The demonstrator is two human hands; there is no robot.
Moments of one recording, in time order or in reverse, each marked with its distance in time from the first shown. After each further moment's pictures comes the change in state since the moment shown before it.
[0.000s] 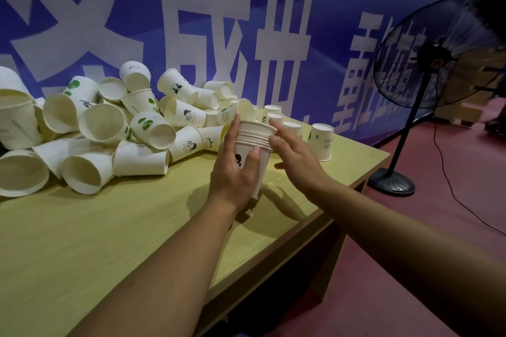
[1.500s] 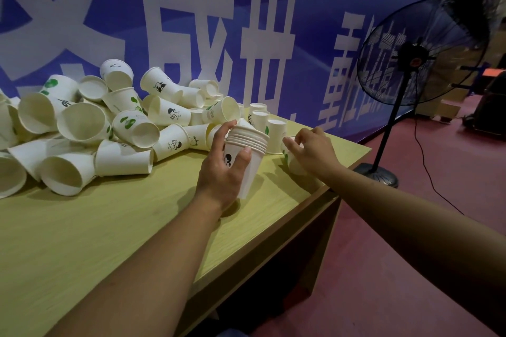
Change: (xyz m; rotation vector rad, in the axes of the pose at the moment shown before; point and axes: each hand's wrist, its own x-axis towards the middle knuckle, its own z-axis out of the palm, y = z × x) left_hand -0.003 0.004 0.001 -0.117 -0.098 -0.087; right_hand 0.035 0.058 -0.063 -0.684 0.209 0.194
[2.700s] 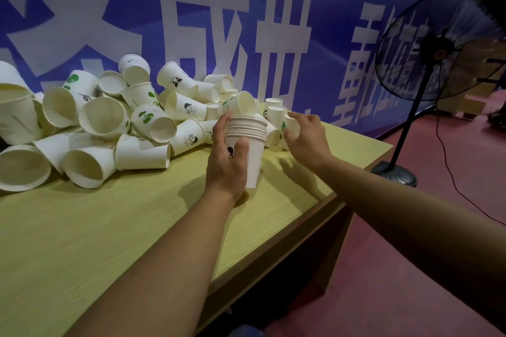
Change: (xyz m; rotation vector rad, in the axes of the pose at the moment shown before) left_hand 0.006 -0.004 -0.009 -0.050 0.148 -0.052; right_hand 0.004 -0.044 0.030 0.213 0.041 -0.043
